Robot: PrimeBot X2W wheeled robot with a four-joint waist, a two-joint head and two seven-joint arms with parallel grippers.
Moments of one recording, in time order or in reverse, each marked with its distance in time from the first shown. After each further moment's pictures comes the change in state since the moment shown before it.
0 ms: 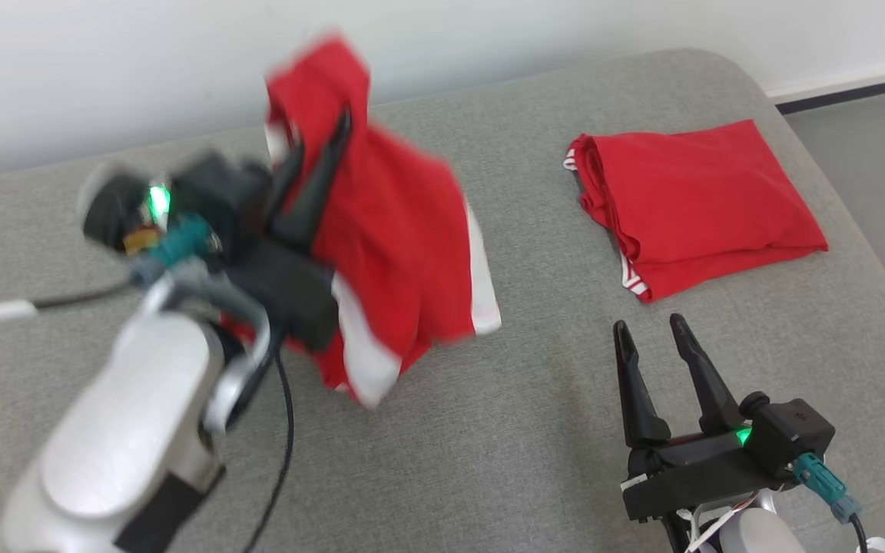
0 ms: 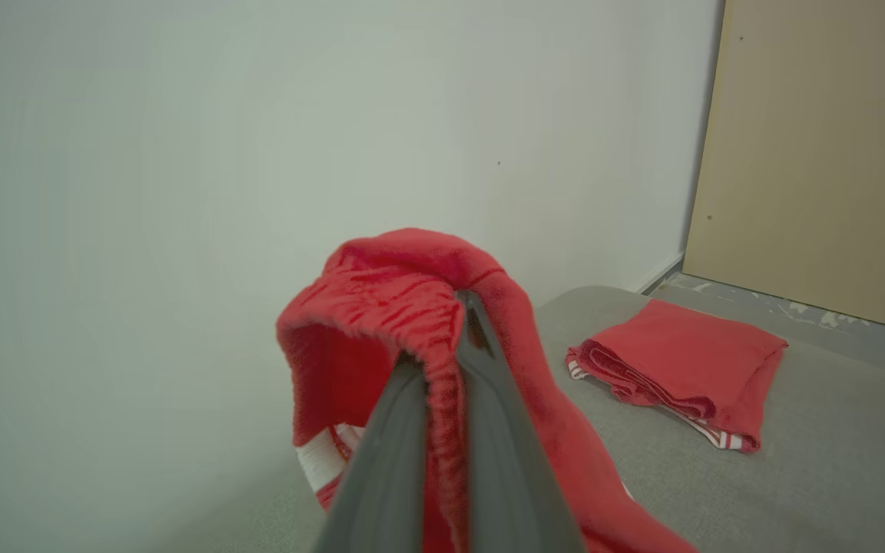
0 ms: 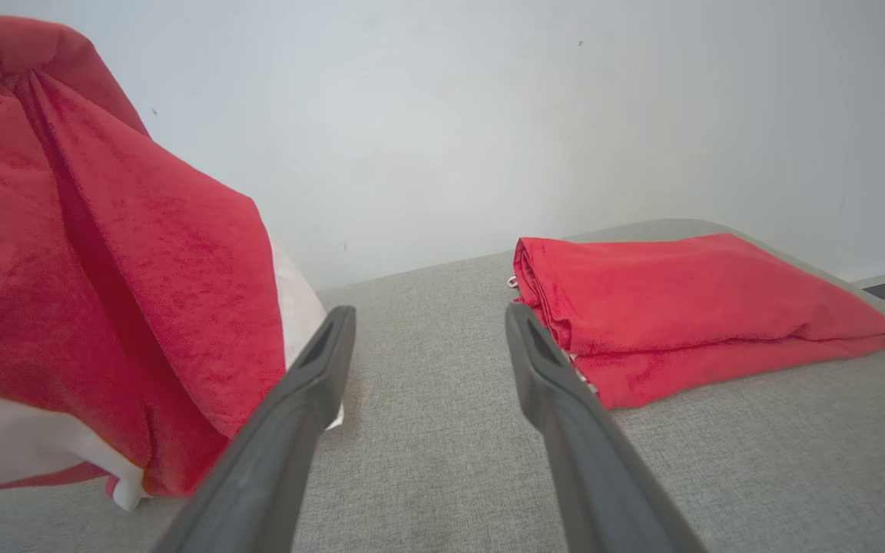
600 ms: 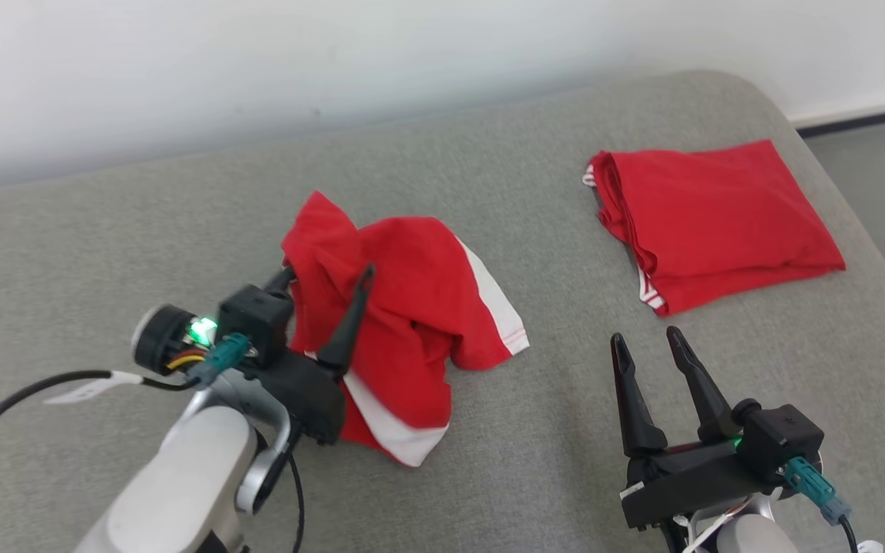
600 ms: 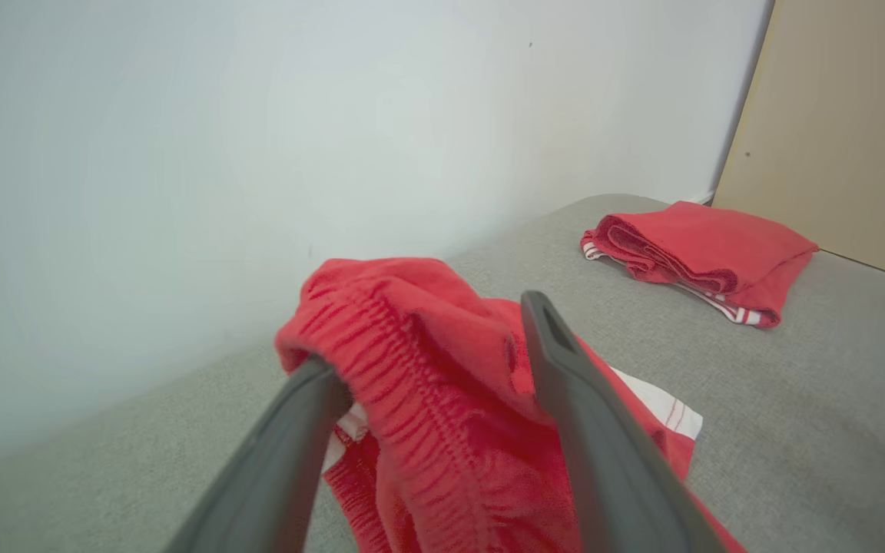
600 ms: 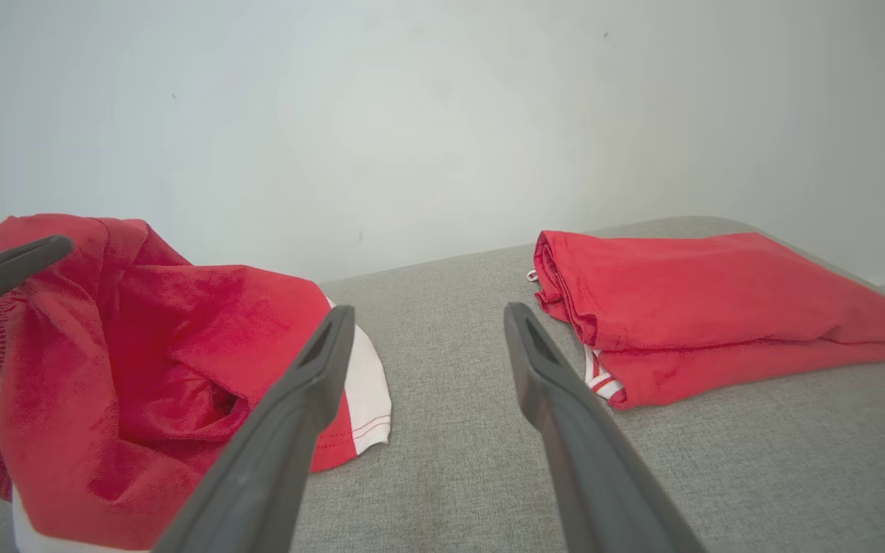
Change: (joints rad) left arm 0.162 -0.066 -0.066 0.280 0.000 -0.007 -0.193; right arm 0.001 0.000 -0.001 0.047 -0.022 0.000 0.000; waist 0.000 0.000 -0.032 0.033
